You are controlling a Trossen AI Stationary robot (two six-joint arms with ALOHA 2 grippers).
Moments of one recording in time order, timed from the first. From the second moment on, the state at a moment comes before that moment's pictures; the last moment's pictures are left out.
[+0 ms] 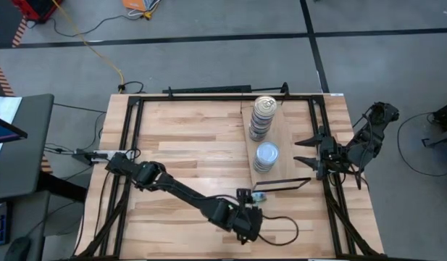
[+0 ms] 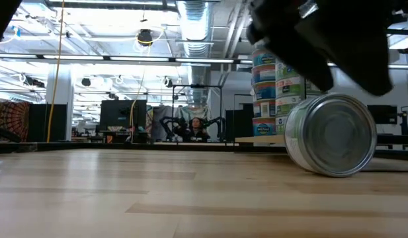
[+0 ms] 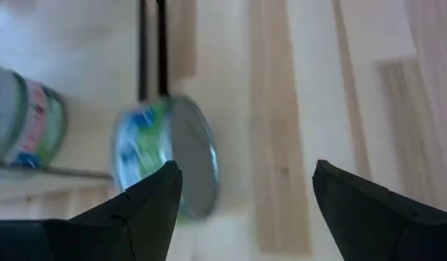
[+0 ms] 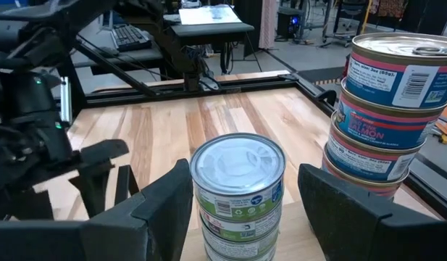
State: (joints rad) left arm -0.45 2.42 2.24 -0.76 -0.51 -0.21; right arm 0.79 0.41 0.61 -0.56 0.94 0.34
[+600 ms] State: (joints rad) left arm -0.44 2.42 2.24 -0.81 -0.45 -0.26; right arm 0.79 0.41 0.61 -0.56 0.94 0.33
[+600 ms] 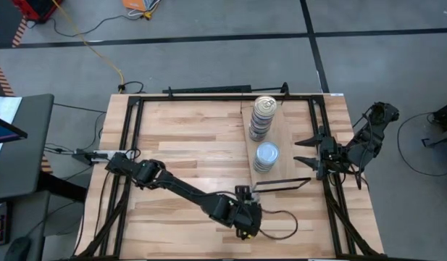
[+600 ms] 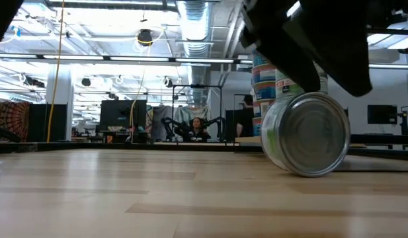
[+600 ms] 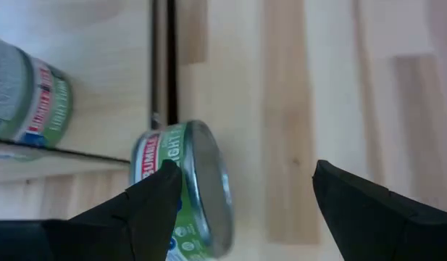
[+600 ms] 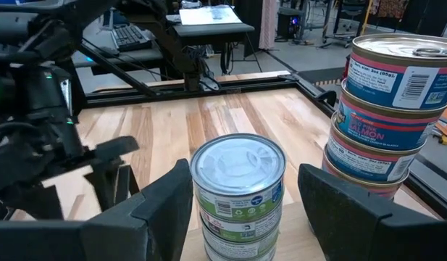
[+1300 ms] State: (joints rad) left arm -0.49 2.42 2.26 -0.93 -0.52 -0.36; right arm 0.79 0.41 0.61 -0.54 0.94 0.33
